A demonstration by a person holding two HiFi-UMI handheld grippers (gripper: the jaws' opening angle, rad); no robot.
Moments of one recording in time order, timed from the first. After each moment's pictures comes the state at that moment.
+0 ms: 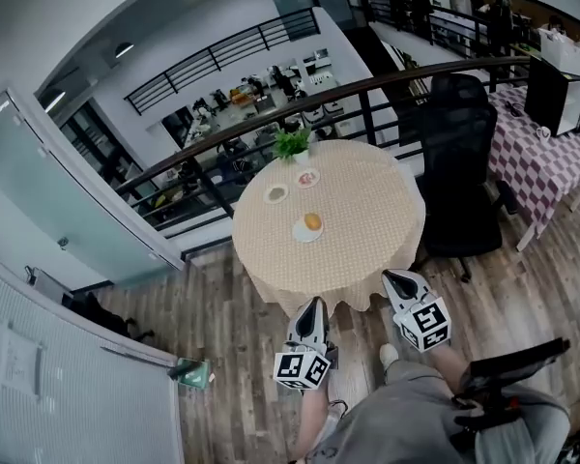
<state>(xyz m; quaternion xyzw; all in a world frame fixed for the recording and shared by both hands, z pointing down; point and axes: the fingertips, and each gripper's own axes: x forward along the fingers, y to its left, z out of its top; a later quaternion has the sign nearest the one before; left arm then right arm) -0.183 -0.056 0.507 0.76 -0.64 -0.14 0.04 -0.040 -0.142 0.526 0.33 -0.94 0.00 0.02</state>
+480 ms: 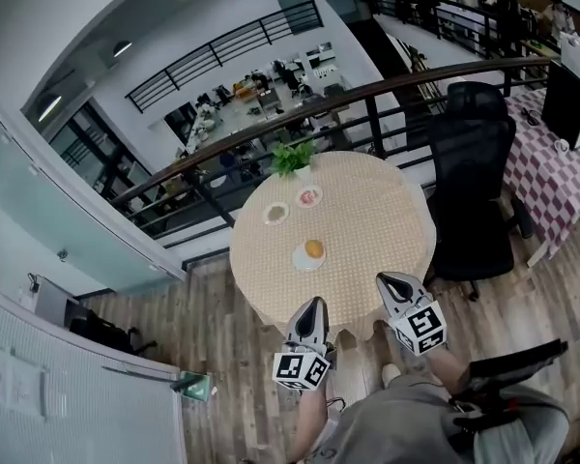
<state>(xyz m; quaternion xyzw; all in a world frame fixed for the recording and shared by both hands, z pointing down) -0.208 -0.219 0.501 0.76 -0.64 -0.11 0.04 -0.082 -0.298 0.525 0.31 -0.95 0.01 0.01</state>
